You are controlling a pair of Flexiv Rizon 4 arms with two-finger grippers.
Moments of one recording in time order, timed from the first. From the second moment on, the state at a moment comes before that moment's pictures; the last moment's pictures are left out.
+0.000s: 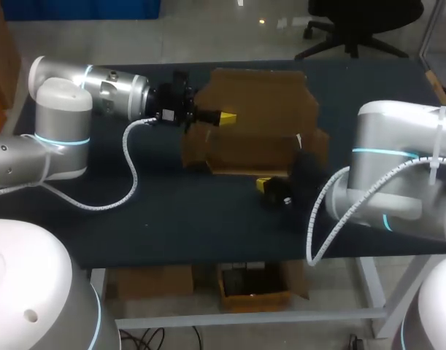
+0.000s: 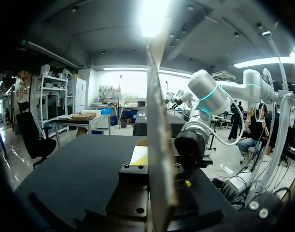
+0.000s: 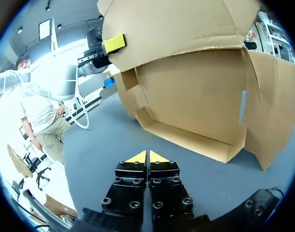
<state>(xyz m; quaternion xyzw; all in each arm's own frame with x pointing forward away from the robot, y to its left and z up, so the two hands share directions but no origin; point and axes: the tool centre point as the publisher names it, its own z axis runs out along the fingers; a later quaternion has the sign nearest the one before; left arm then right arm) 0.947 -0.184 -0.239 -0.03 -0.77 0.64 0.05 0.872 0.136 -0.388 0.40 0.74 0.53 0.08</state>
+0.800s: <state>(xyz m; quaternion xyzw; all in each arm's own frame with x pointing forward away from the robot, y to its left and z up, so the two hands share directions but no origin) 0.947 -0.184 -0.239 -0.03 -0.77 0.64 0.05 0.820 0.084 -0.353 0.38 0.75 0.53 0.11</state>
